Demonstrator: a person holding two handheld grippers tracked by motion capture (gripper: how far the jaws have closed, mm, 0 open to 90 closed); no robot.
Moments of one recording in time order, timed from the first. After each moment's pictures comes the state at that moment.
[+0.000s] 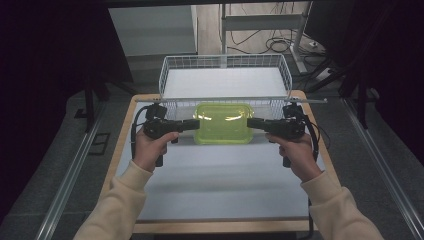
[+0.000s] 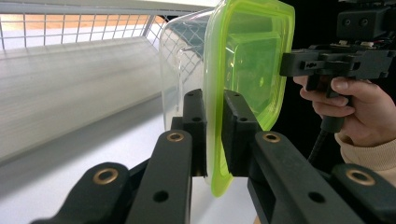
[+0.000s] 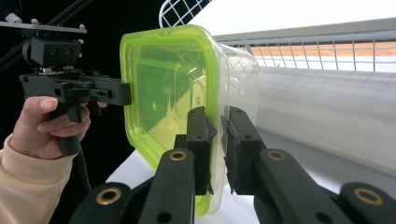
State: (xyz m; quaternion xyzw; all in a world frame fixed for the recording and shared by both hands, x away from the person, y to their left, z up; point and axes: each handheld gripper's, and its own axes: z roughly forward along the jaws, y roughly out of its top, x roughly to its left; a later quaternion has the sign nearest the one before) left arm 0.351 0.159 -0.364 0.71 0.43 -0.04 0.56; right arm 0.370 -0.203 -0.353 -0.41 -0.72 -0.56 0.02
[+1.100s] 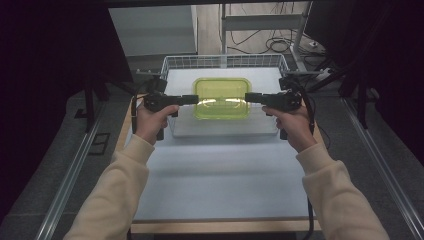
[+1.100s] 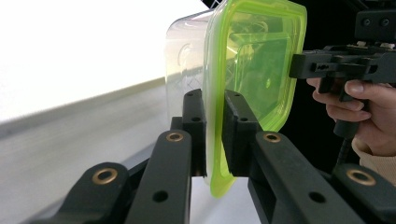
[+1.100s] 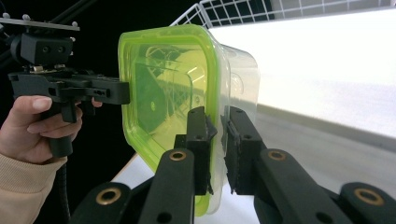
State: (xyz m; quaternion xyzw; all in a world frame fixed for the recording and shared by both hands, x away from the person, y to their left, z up) left arm 0.402 0.164 -0.329 0.71 0.44 -0.01 0.55; right arm 0.422 -0.192 -0.315 -0.41 -0.73 -0.56 0.00
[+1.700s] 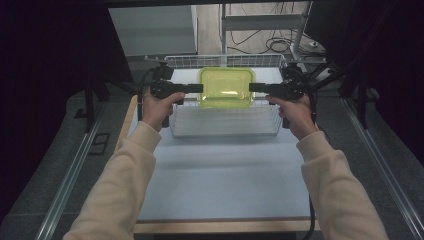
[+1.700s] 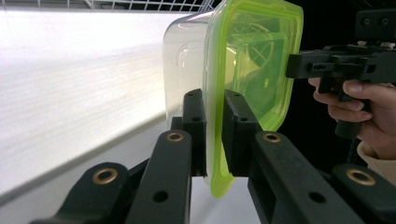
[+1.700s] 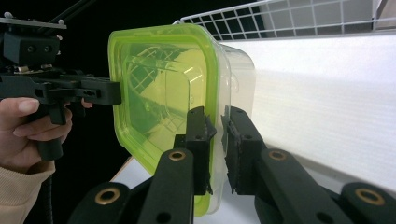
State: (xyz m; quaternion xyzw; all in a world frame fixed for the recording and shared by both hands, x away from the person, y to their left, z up) left arm 0.435 0.154 -0.314 0.72 0.43 -0.01 0.55; right arm 0.450 -0.199 -0.304 -0.42 -0.72 -0.55 -0.02
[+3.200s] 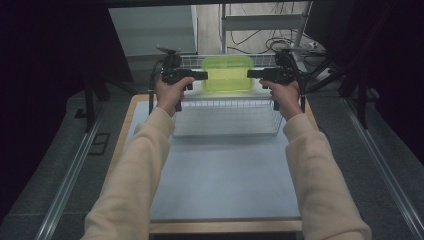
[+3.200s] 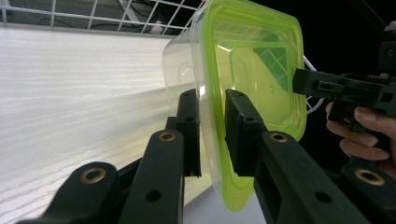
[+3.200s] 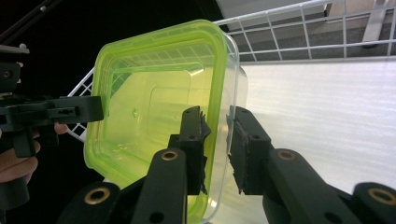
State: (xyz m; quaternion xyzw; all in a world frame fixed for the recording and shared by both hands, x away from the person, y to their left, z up) left arm 0.496 0.141 -0.328 0.67 0.51 -0.02 0.54; right arm 0.515 -0.188 -0.314 -0.49 -0.70 -0.52 -0.04
